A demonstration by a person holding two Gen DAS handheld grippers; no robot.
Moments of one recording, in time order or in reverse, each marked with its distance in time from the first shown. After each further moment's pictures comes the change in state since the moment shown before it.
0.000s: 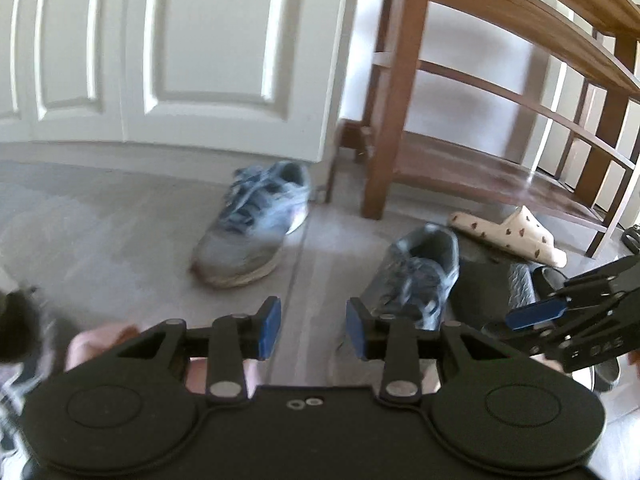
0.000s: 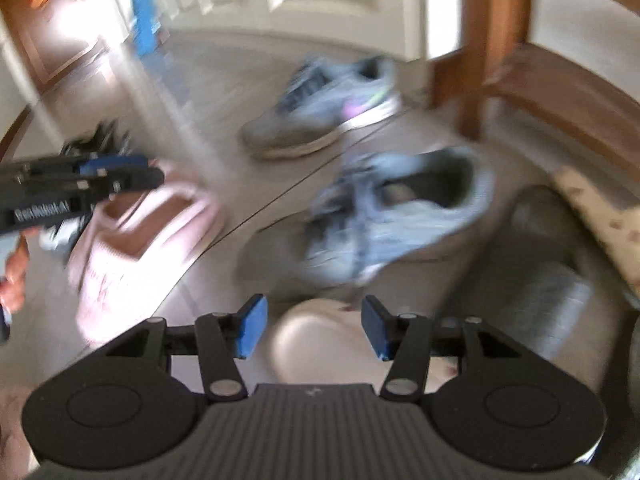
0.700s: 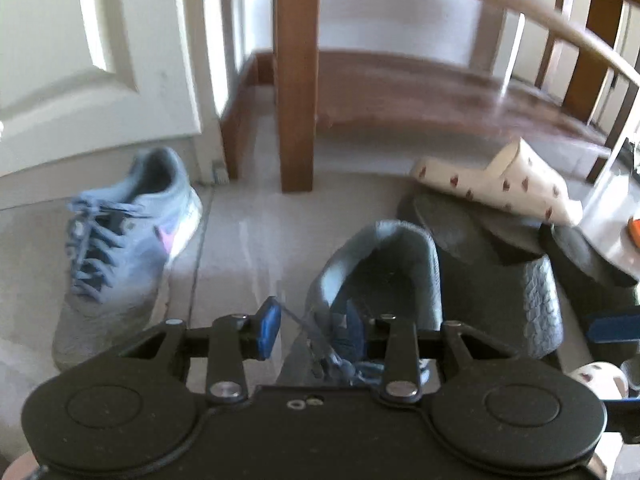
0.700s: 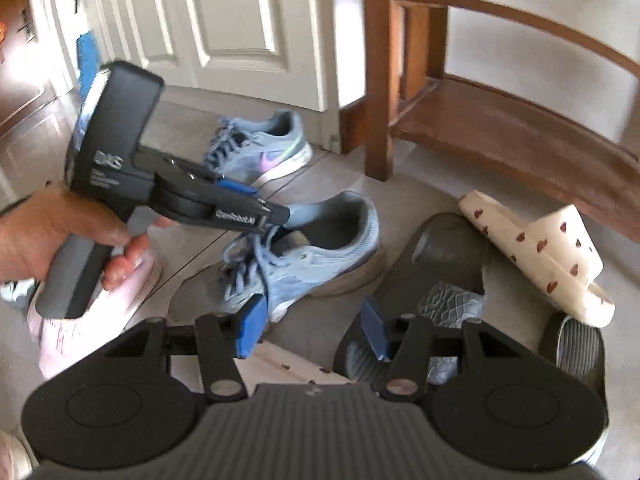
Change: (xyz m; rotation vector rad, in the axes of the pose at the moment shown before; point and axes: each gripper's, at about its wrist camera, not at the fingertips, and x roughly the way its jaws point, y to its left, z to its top) left arm 0.168 -0.069 0.056 0.225 0.275 -0.092; right arm -0.021 -0.030 0.008 0.087 -0.099 -0.151
